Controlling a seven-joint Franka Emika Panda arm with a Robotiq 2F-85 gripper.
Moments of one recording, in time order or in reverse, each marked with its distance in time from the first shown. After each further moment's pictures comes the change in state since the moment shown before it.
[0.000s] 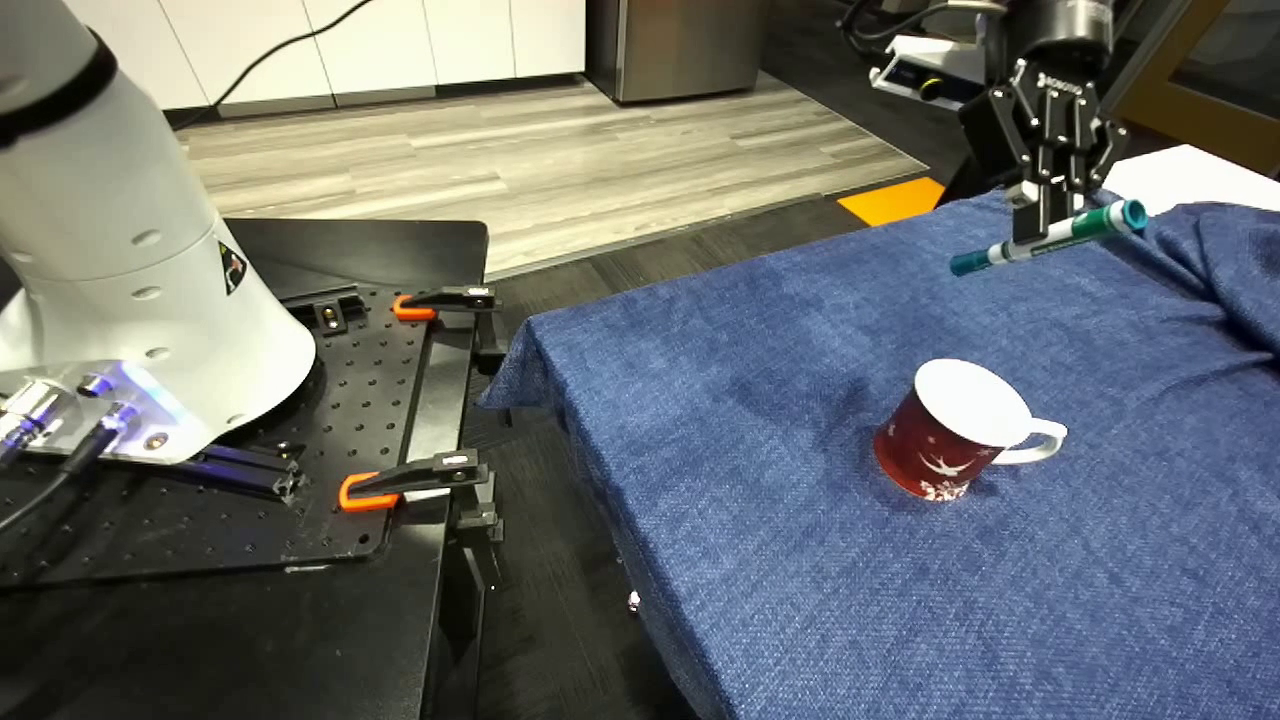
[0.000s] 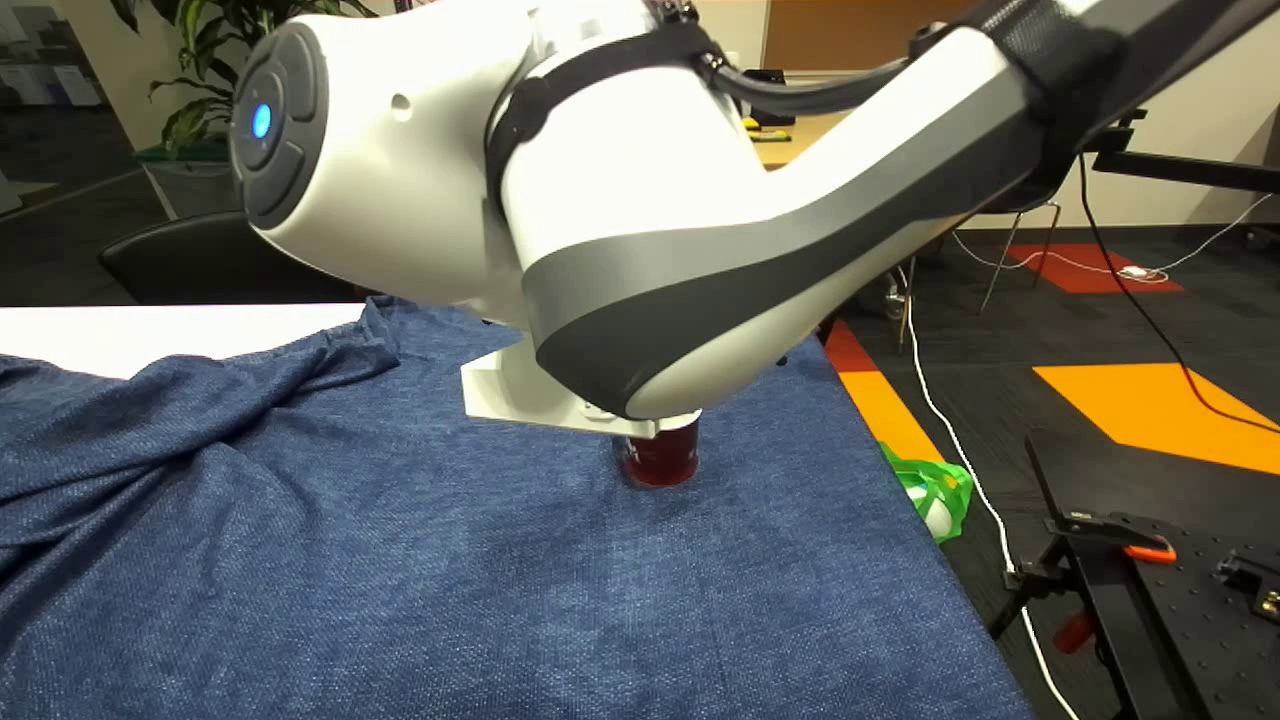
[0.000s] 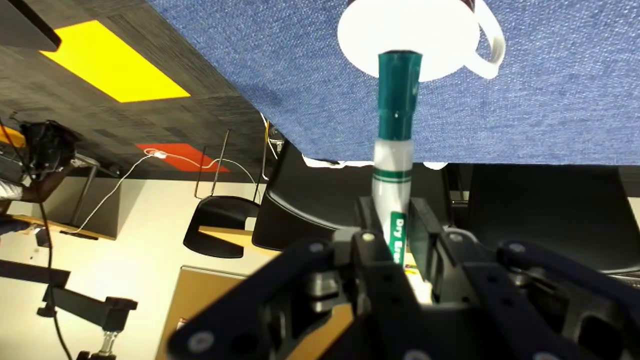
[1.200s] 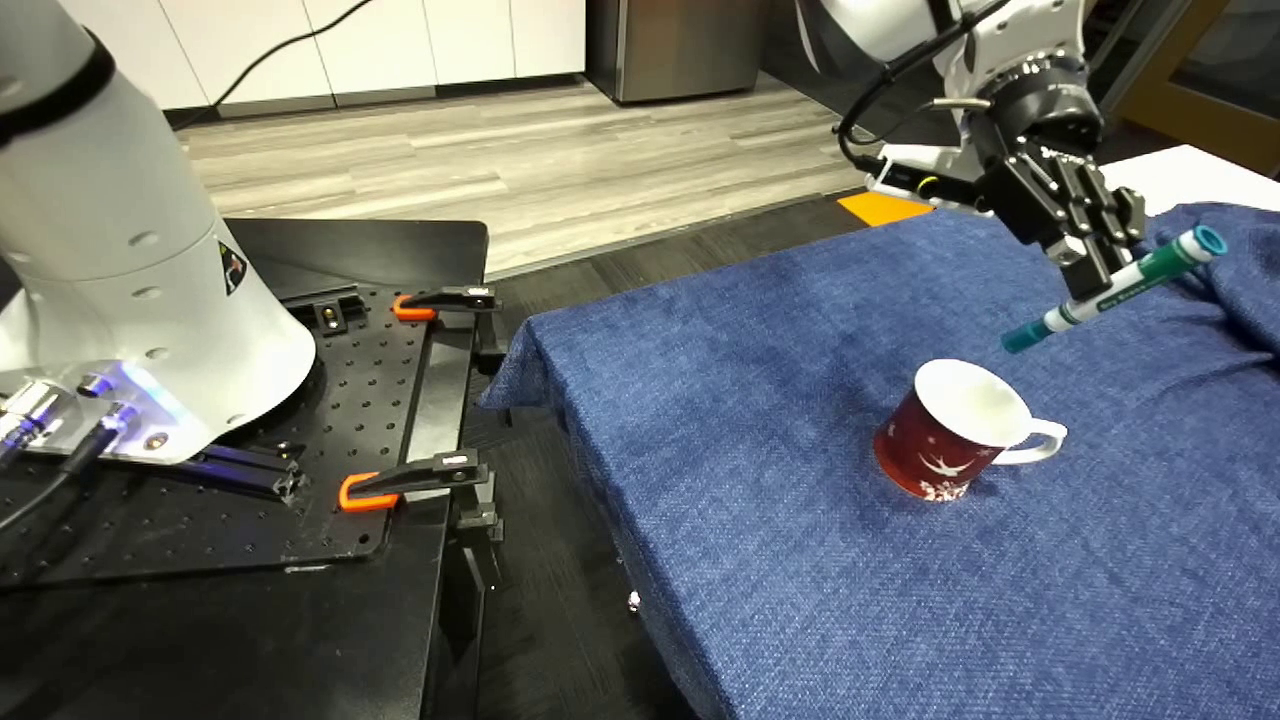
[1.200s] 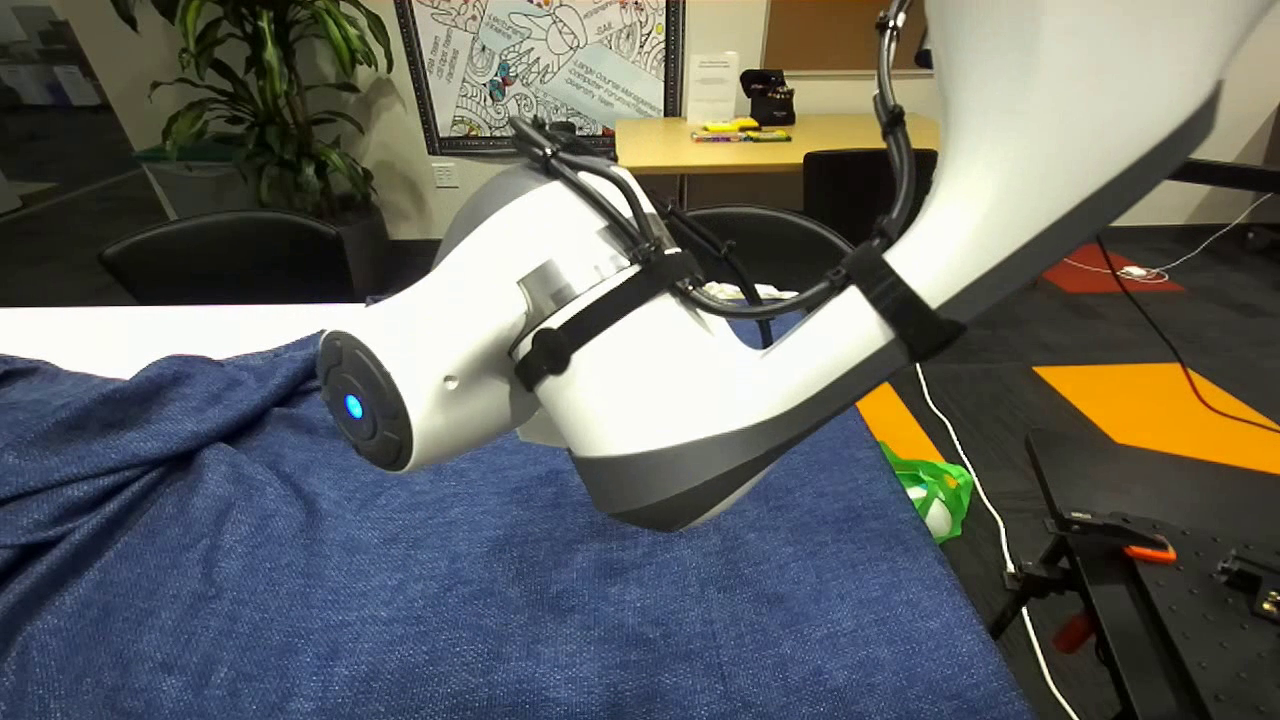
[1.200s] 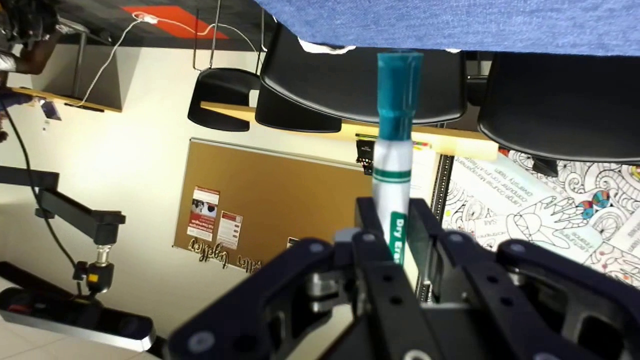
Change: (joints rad) arm -0.029 0.155 0.039 0.052 -0.314 -0.145 0.126
